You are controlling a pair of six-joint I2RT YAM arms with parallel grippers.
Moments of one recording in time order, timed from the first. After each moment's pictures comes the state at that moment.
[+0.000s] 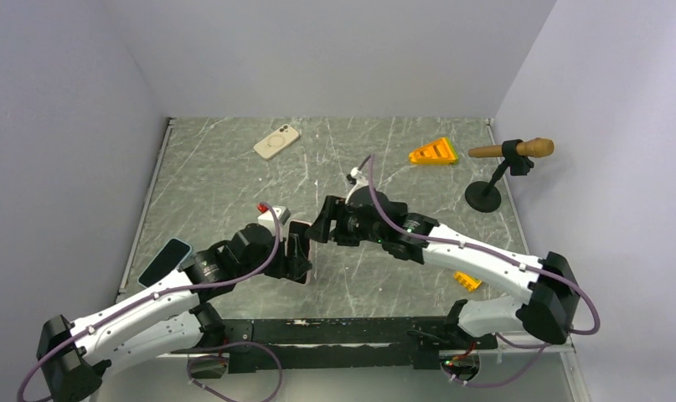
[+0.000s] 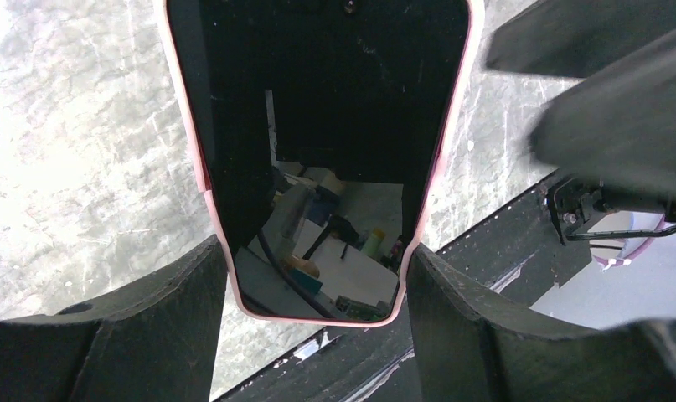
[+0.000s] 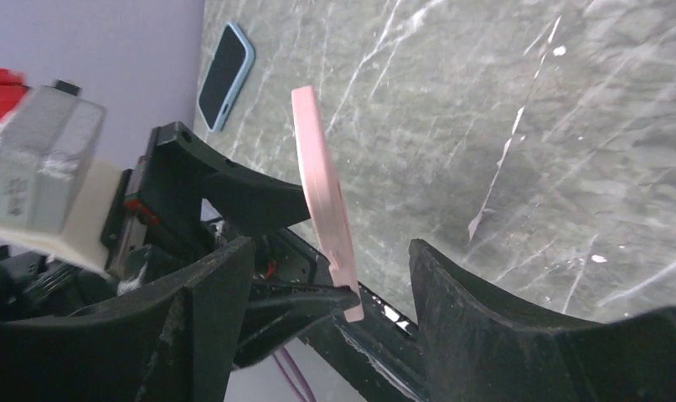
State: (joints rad) left arm -0.87 0.78 0.57 -0.42 -0.04 -0.66; right arm 0.95 1.25 0.97 -0.27 -0.01 0.95
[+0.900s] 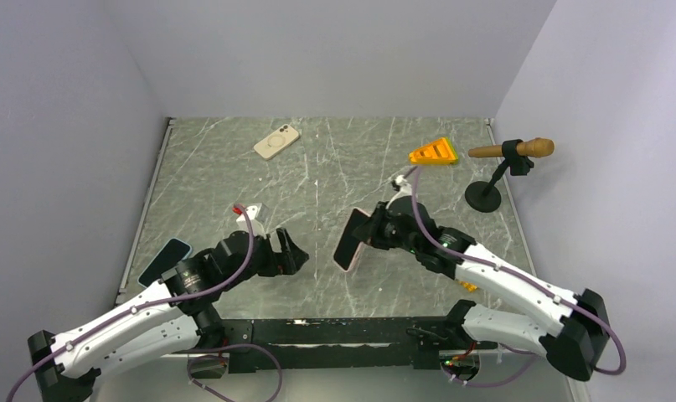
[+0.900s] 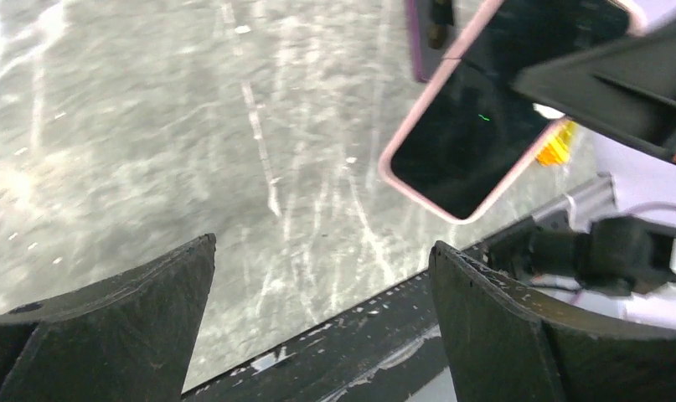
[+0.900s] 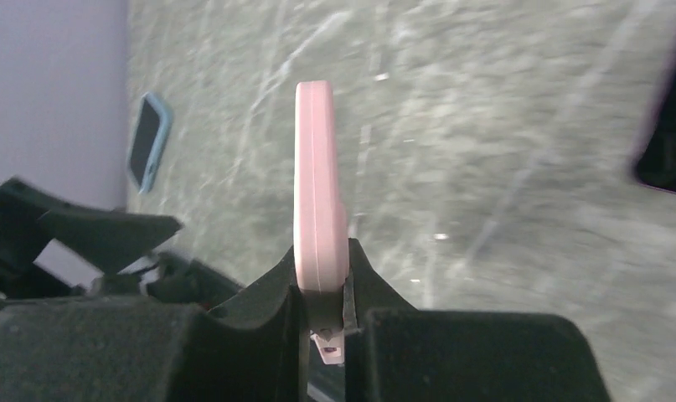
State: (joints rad) left arm -0.96 0.65 0.59 -0.46 -0.21 -0.83; right arm 0.86 1.05 0.77 -0.29 0.07 0.92
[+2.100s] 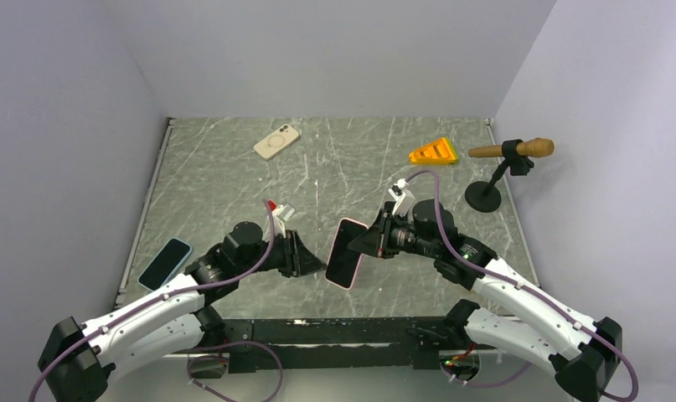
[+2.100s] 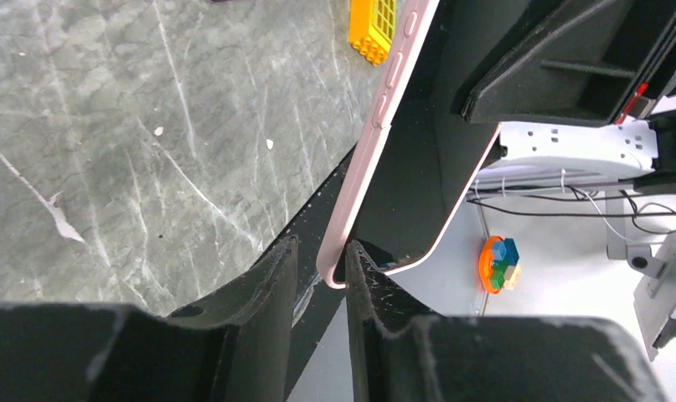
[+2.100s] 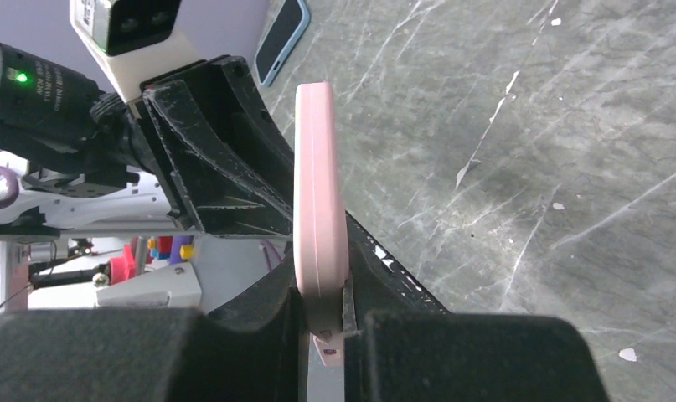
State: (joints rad) left arm -0.81 0.80 0.45 0.02 0.37 -0.87; right arm 0.77 0.83 0.69 -0.26 -0.31 0.84
